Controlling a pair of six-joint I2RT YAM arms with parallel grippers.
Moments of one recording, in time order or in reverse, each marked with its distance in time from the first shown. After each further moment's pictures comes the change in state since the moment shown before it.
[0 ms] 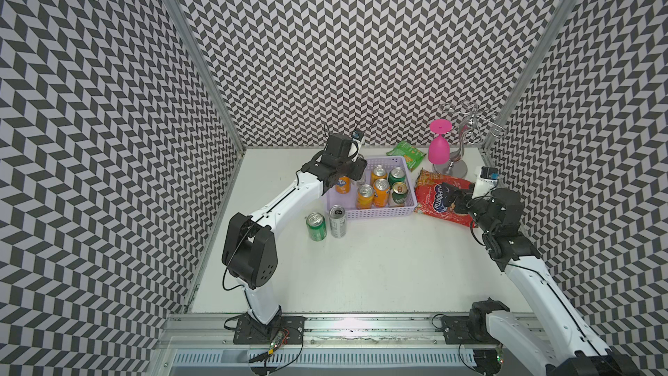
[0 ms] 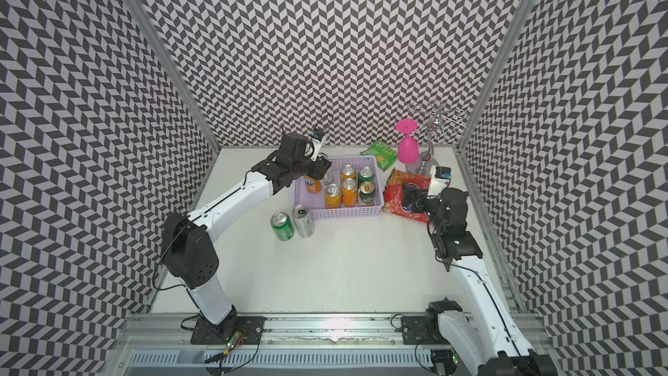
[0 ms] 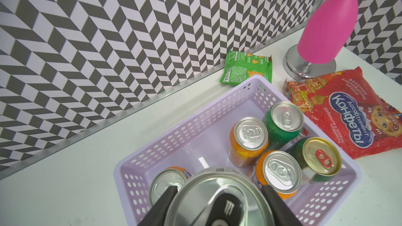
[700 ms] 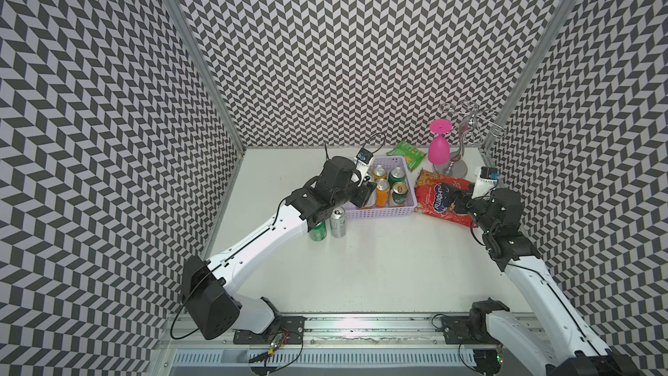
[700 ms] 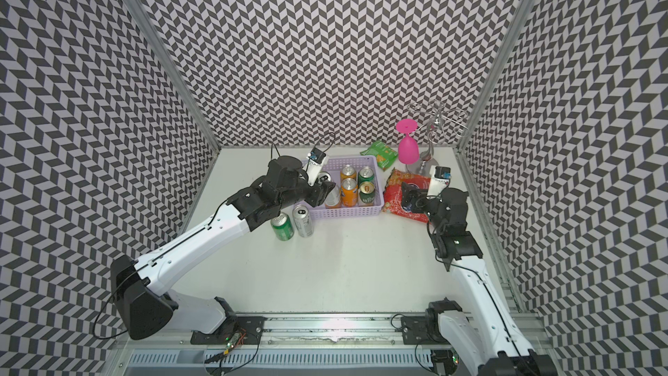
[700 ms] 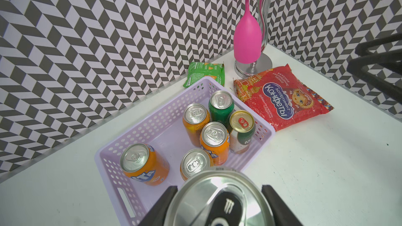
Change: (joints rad) left arm -0.200 -0.351 -0.259 -0.031 -0.068 -0.033; right arm -0.001 0.000 0.000 0.000 -0.012 0.000
